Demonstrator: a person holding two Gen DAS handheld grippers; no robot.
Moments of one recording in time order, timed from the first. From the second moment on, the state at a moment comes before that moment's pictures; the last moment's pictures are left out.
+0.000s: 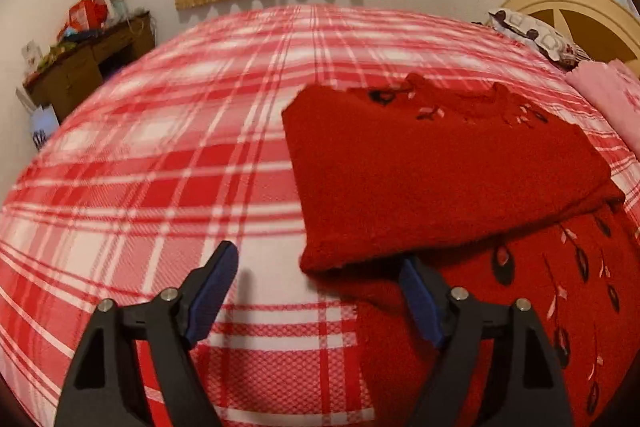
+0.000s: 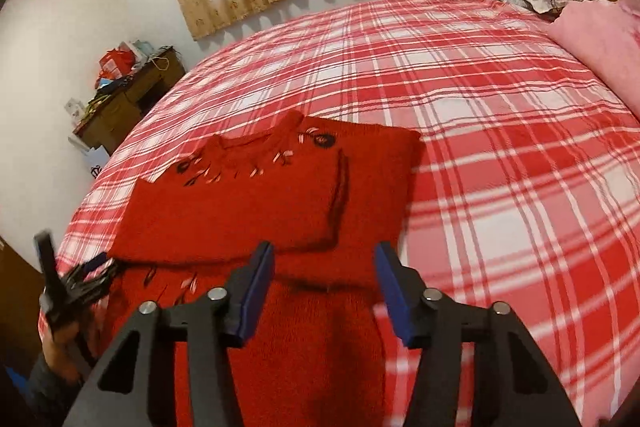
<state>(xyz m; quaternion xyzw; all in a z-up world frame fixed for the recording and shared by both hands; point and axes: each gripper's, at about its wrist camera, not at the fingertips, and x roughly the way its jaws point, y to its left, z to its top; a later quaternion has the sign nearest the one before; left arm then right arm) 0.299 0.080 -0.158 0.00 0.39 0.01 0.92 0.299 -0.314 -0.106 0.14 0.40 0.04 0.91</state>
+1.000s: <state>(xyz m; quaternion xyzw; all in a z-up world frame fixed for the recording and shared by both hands) 0.278 0.099 -0.137 -0.07 0.34 0.00 0.94 0.304 -0.307 -0.112 0.02 0.41 -0.06 0.91</state>
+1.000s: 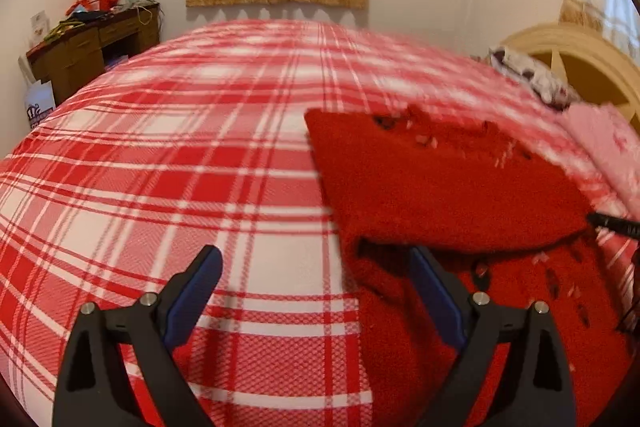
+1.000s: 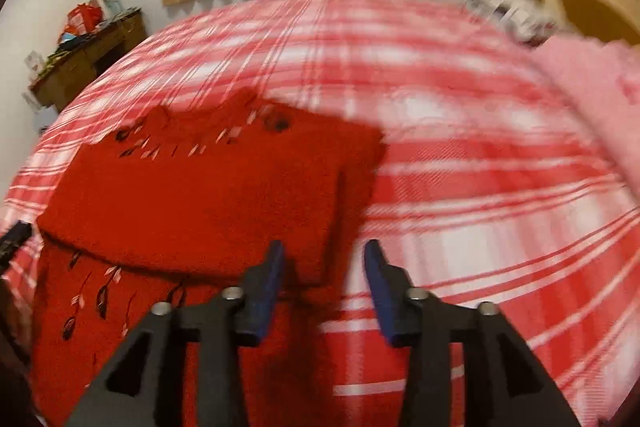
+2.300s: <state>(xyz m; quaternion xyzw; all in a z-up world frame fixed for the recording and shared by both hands) 0.317 0.062 -0.155 0.02 0.39 0.03 0.92 0.320 -0.273 -0.147 0.02 0.42 0.00 0.91</state>
